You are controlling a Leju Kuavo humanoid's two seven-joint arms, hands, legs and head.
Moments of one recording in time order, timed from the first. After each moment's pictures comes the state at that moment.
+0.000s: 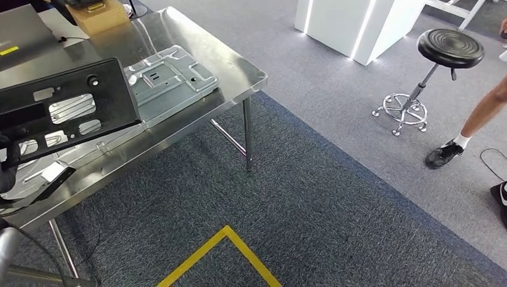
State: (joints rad) left arm -0.14 0.46 0.11 -1.54 -1.40 0.62 0.08; right arm -0.05 0.20 -1.09 -0.18 1.17 0.24 -0.20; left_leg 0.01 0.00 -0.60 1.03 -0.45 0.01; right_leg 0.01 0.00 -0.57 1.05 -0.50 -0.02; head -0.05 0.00
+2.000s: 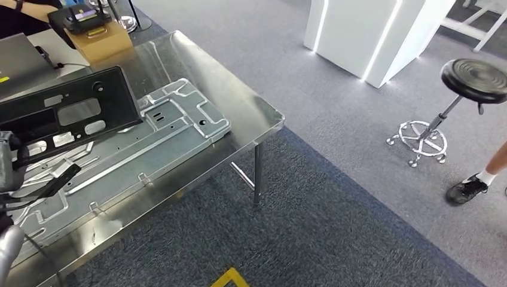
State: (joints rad) left arm -0.19 0.48 0.06 -1.47 -1.40 0.49 0.12; right arm -0.04 0.18 -1.09 -0.18 1.18 0.25 -0.20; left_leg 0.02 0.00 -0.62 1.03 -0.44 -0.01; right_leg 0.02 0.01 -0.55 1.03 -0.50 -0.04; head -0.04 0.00
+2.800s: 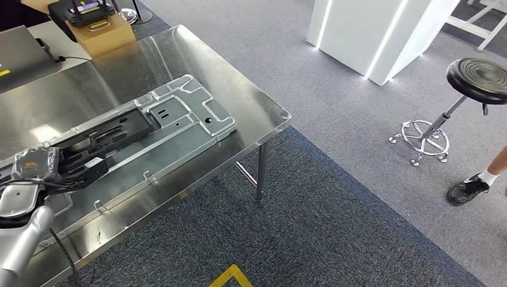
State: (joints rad) left arm -0.43 0.46 -0.18 -1.09 -1.30 0.05 0.23; right arm -0.05 0.20 -1.09 -0.18 1.19 0.23 -0.18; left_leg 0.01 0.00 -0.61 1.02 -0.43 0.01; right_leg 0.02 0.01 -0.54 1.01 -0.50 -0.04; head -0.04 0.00
